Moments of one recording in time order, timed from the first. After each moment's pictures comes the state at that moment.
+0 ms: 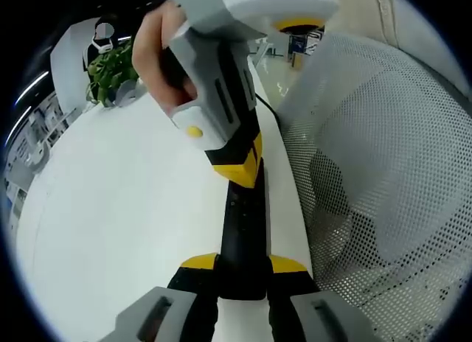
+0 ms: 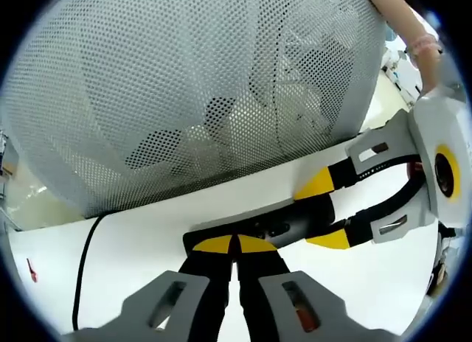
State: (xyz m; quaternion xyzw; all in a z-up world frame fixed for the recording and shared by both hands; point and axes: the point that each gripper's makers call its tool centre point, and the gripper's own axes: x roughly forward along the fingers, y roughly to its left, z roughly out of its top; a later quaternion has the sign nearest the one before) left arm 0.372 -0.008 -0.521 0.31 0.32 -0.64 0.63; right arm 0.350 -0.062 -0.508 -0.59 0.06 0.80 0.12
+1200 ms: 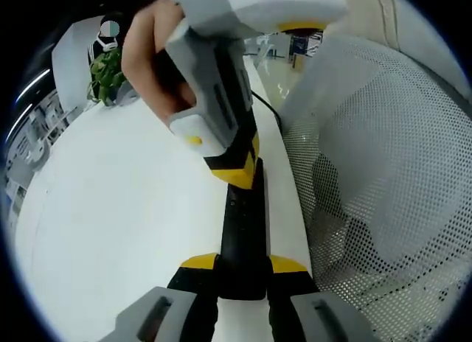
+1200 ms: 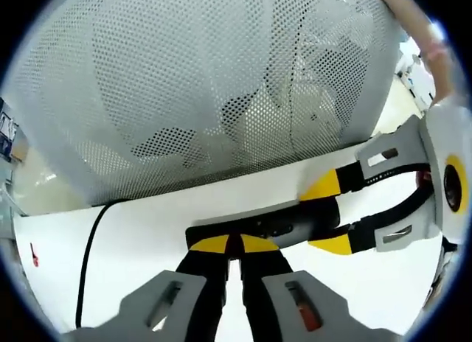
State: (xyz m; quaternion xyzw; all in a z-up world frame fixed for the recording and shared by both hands) left arm 0.372 -0.007 -0.521 0.30 0.32 -0.64 0.63; right arm 0.352 -0.063 -0.508 -0.59 0.07 0.80 0.09
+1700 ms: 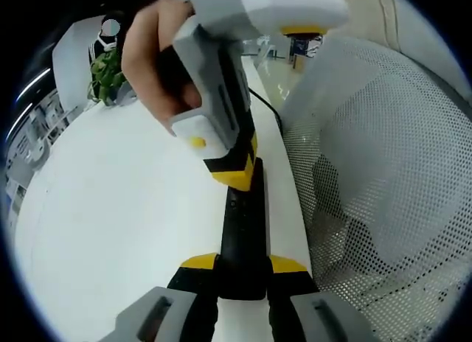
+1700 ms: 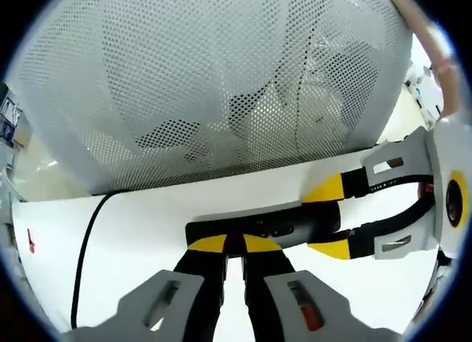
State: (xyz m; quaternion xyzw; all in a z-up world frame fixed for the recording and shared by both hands) left arm 0.372 -0.007 -0.520 0.30 0.32 -0.64 0.63; right arm 0.352 -0.062 -0.508 -0.60 0.06 0.79 0.07
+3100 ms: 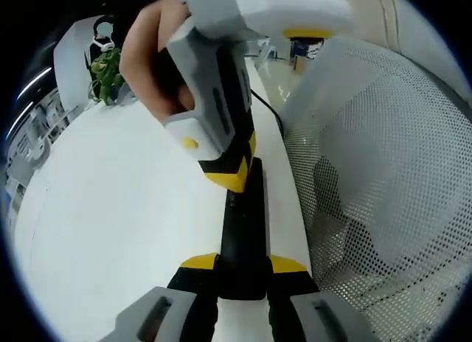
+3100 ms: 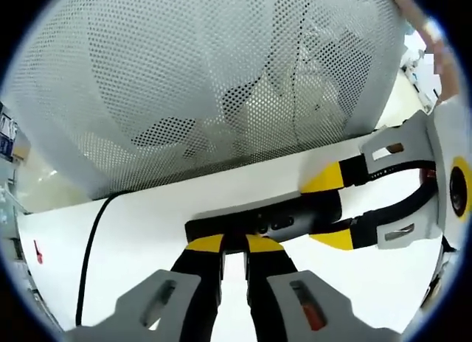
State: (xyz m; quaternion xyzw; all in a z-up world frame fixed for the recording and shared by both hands) left arm 0.374 -0.007 -0.521 0.29 0.32 -0.64 0.64; right arm 0.363 -0.068 -0.514 -0.62 0.08 0.78 0.08
